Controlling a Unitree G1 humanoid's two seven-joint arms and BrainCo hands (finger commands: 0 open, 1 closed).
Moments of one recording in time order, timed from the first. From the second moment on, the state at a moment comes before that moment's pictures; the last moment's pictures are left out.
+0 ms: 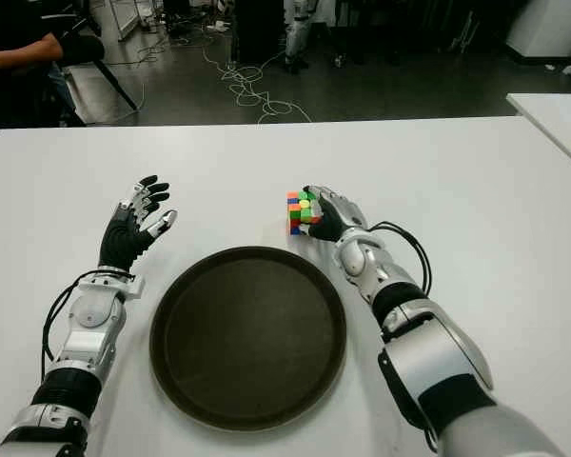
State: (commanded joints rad) left arm -0.33 0.08 0.06 0.65 0.05 -0.55 -0.02; right arm -0.82 -0.14 0.41 1.30 -0.55 -0.28 -0.28
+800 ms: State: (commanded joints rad) left arm -0.33 0.08 0.06 0.65 0.05 -0.56 -0.02; right arm -0.82 -0.14 0.39 1.30 -0.54 -0.29 -0.28
